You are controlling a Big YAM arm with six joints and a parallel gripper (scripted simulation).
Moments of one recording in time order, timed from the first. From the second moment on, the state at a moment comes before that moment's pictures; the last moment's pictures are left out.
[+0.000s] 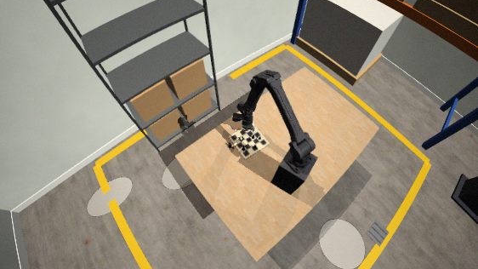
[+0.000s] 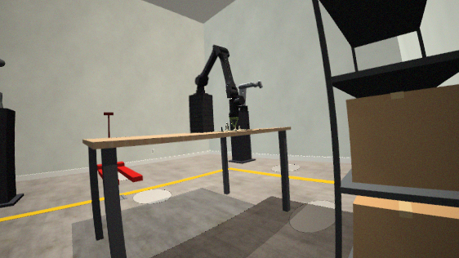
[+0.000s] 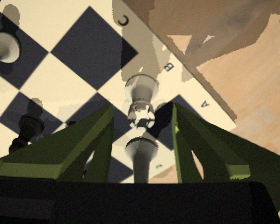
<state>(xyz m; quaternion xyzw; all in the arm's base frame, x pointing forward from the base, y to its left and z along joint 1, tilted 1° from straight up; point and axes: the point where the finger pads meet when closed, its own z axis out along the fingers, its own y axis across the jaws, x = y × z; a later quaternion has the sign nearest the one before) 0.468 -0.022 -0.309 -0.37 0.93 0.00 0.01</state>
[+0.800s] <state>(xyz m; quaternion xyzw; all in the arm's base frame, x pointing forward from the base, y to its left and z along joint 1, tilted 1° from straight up) 0.466 -0.022 -0.322 -0.37 0.93 0.00 0.01</state>
